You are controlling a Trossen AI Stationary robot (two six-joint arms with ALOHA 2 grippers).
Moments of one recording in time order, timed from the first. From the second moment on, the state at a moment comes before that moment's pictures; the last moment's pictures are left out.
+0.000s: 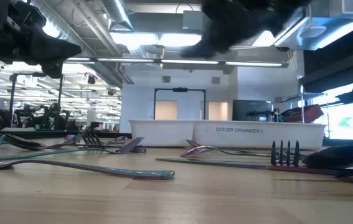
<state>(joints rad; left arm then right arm) 0.02 0.01 0.01 0.03 -0.13 -0.11 -0.10 1.60 1.00 0.14 -0.24 -0.24</state>
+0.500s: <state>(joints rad) 0.01 0.01 0.01 0.03 -0.13 -0.11 0.05 2.21 1.58 0.13 -0.31 -0.25</state>
